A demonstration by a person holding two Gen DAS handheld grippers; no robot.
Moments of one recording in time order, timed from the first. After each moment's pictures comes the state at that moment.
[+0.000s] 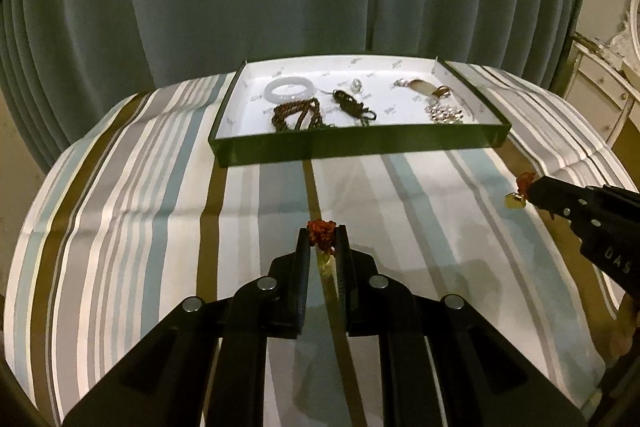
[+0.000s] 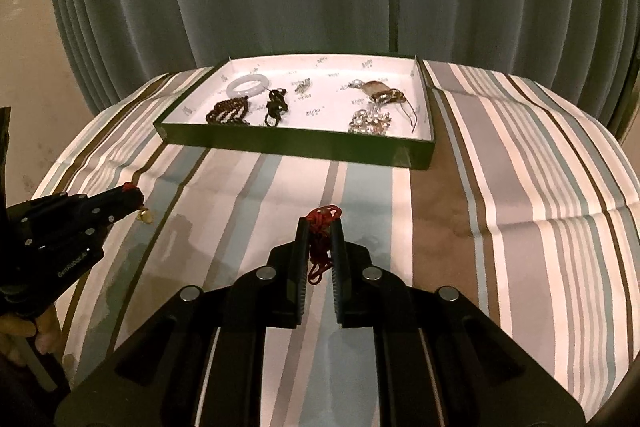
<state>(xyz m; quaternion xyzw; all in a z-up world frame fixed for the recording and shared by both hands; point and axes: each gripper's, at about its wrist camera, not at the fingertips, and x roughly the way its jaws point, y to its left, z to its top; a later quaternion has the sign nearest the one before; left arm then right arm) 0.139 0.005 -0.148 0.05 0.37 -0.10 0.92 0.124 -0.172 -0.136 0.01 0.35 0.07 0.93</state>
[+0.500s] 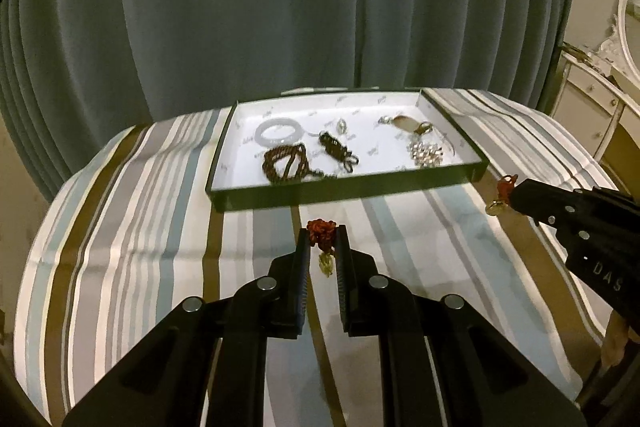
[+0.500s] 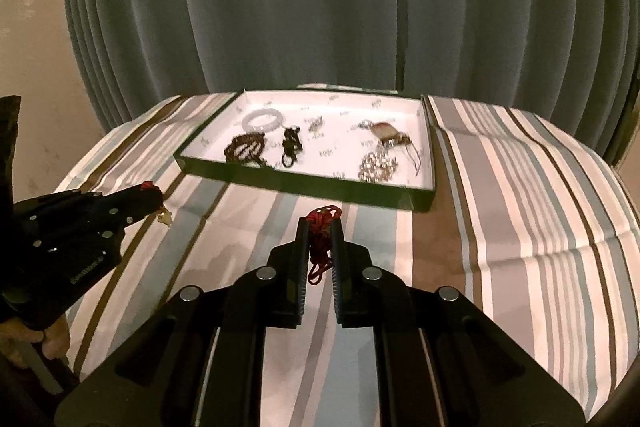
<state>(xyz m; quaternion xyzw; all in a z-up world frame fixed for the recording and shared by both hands) 0.138 -0.007 -0.110 0.06 0.34 -0.11 0.93 0.119 -0.163 -0.099 0.00 0.31 0.08 0.95</state>
